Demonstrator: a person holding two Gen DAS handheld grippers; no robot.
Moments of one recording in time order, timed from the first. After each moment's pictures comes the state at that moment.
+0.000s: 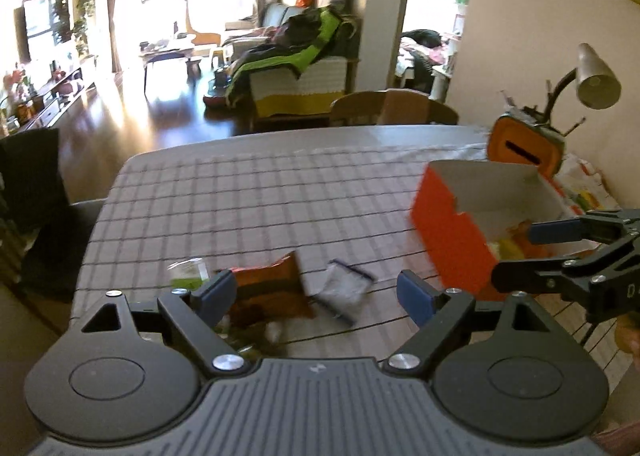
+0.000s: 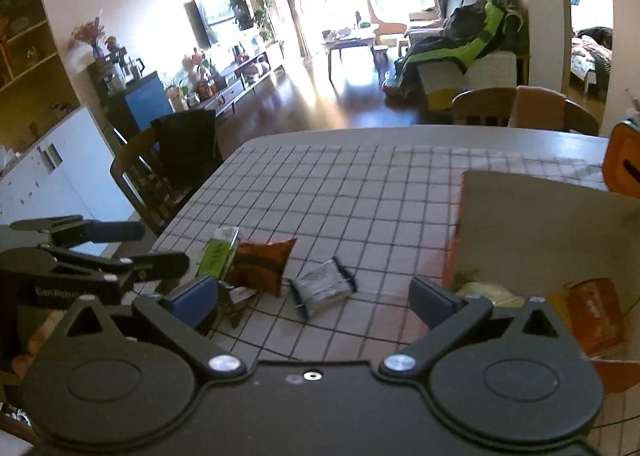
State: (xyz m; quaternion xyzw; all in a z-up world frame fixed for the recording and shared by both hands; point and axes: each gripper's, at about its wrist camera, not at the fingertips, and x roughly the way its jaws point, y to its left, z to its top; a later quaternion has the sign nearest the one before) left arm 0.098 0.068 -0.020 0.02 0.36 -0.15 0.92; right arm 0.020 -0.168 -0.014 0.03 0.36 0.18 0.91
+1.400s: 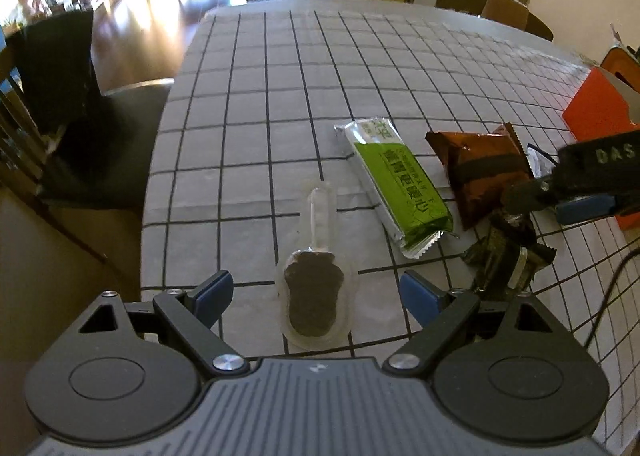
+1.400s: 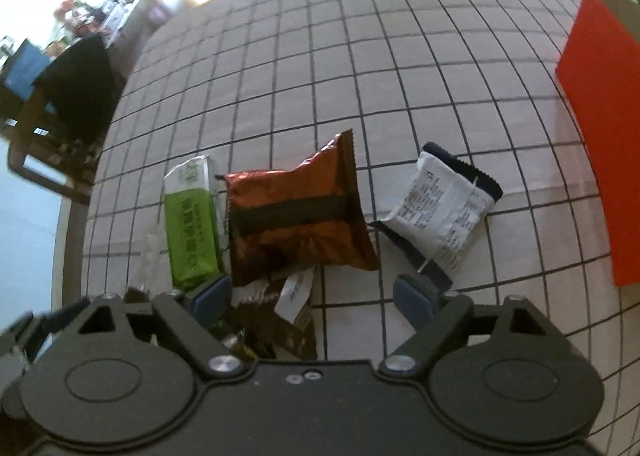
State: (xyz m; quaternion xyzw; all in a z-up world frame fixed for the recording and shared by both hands) left arm 0.182 0.225 -0.154 0.02 0.50 -0.11 0.86; right arm 0.140 -0.024 -0.134 0.13 0.56 0.02 0.82
